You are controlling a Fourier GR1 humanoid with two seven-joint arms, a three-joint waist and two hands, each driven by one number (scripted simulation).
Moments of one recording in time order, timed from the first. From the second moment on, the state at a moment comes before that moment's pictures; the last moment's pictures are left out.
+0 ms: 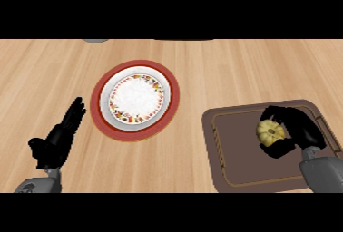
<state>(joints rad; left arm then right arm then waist) -0.06 0.23 0.04 -1.31 0.03 -0.04 -0.15 -0.21 -0.40 0.10 -1.29 0.69 0.11 0.10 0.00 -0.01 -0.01</state>
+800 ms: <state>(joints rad) -0.04 0.24 0.06 -1.36 0.03 -0.06 -0.12 -0.15 -0.27 0.23 -1.89 0.91 0.02 0.32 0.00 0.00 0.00</state>
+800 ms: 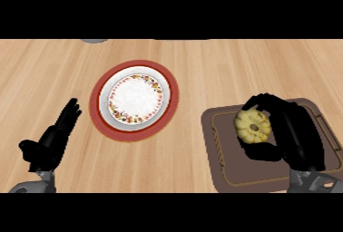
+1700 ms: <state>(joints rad) -0.08 0.22 0.08 -1.32 0.01 -0.08 -0.12 -0.60 -0.02 0.35 -1.64 0.97 0.06 0.52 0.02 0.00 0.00</state>
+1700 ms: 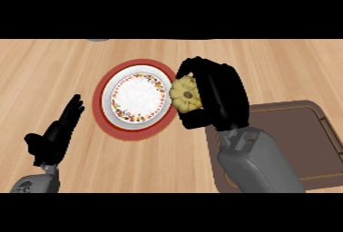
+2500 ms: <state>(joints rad) -0.12 0.19 0.06 -1.31 -0.01 -0.08 -0.12 -0.99 0.00 0.61 -0.98 0.60 -0.46 0.57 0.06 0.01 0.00</state>
